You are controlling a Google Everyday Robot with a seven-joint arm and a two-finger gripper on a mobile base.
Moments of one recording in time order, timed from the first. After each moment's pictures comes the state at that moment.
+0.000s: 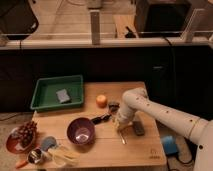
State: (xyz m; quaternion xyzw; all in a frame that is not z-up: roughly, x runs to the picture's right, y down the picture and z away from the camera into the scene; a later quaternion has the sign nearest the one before) arm 0.082 0.226 0.850 -0.13 -0.41 -0.72 0.55
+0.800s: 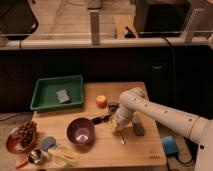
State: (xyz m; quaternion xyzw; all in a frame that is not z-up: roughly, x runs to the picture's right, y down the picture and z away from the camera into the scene) arm 0.079 0.227 0.840 -0.14 -0.40 -0.72 0.55
